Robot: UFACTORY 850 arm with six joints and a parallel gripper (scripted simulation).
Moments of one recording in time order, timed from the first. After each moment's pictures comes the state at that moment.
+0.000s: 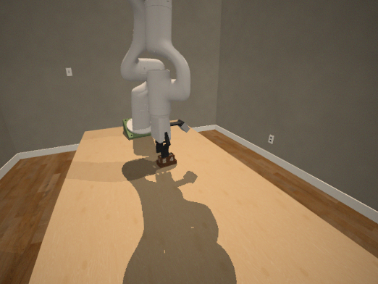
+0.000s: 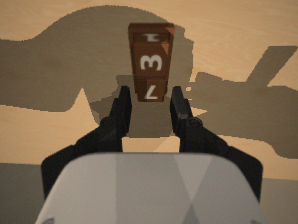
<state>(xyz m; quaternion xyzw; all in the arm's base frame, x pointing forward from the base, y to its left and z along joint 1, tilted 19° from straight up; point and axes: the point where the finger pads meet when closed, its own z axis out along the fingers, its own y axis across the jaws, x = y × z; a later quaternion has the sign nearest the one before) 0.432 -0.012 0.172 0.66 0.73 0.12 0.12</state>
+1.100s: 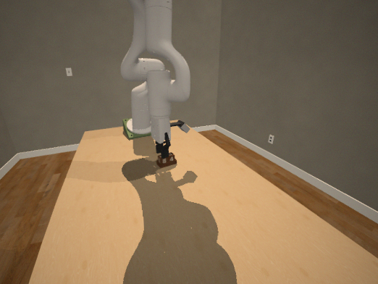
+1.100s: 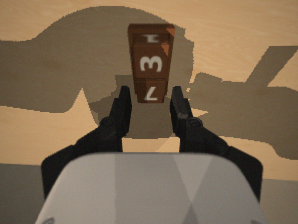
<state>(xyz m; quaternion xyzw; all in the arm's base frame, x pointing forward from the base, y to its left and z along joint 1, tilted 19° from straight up) 0.433 -0.011 0.170 0.66 0.73 0.12 0.12</state>
